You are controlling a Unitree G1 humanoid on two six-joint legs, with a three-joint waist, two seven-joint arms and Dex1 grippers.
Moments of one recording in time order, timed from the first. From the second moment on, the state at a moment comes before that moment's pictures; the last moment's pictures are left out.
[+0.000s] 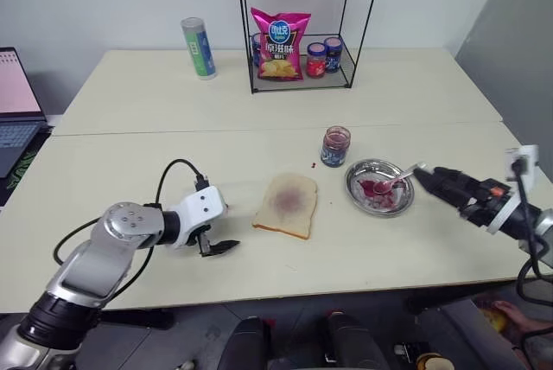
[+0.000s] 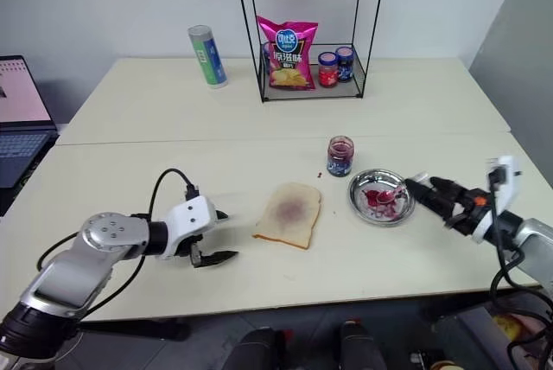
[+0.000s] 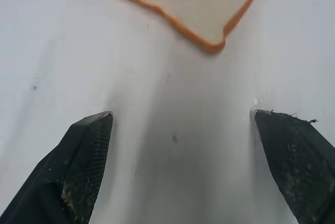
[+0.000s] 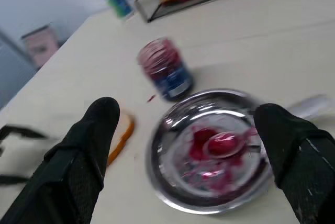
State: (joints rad) left arm -0.21 0.89 -0.11 -0.28 -0.17 0.50 -1.00; right arm -0.09 -0.66 -0.57 -0.26 1.07 0.95 0.43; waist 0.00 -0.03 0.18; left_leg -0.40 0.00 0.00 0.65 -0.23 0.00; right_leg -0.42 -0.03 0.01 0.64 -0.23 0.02
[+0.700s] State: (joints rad) left arm -0.48 0.59 -0.12 -0.39 -0.47 0.71 -0.93; right arm -0.52 -0.51 -0.47 0.53 0.88 0.82 0.51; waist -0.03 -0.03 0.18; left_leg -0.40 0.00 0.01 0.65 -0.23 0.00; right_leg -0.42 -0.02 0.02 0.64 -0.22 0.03
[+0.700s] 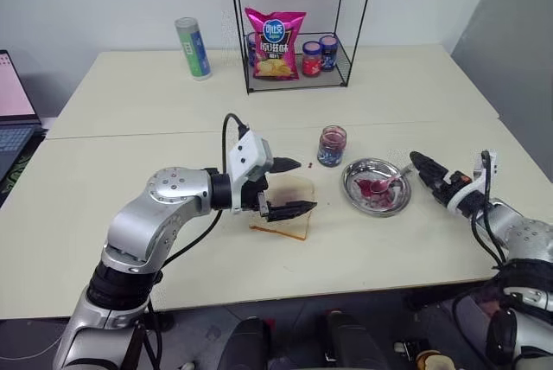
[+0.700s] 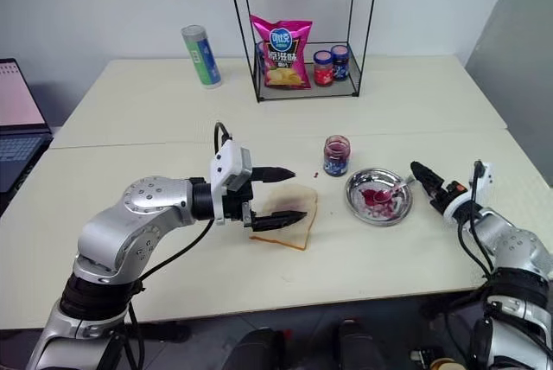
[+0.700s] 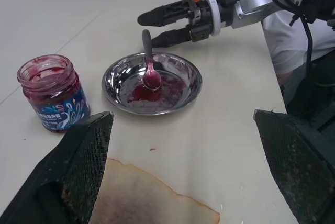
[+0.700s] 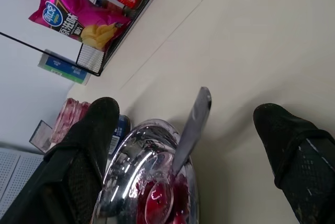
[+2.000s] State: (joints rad) left arm -0.46 0.63 -0.09 -0.38 -0.50 0.71 -0.92; right arm -0.58 -0.55 -0.49 0.45 0.78 0.89 0.61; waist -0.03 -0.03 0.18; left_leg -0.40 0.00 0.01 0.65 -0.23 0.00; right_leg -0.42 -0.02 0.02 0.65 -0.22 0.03
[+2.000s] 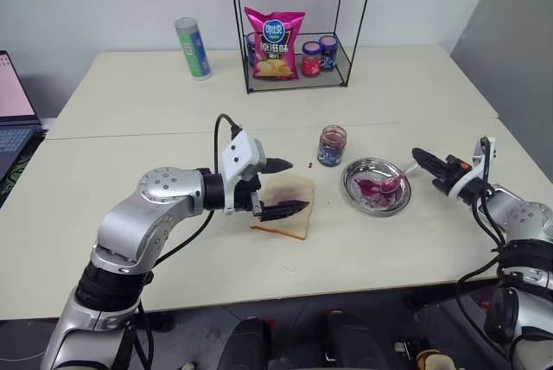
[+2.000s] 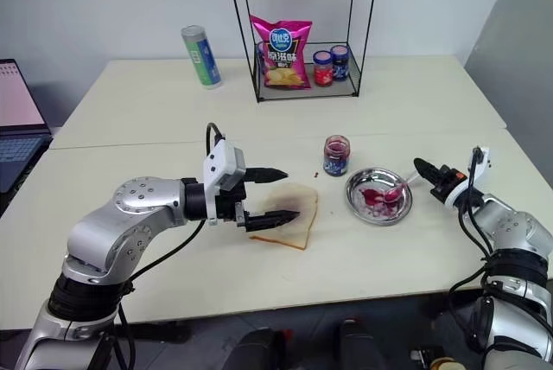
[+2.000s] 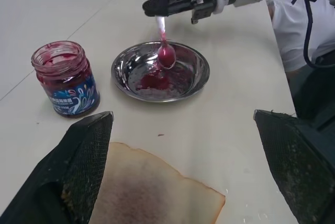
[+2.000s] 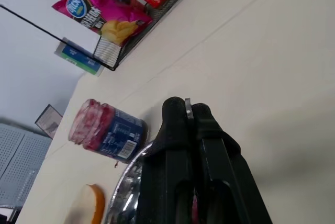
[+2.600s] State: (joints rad) left arm -0.49 0.54 -0.03 -0.28 -0.49 0.69 -0.76; right arm -0.90 -0.38 -0.25 0.29 0.64 0.70 0.46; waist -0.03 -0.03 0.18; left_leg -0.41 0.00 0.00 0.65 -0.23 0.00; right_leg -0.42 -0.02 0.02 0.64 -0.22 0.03
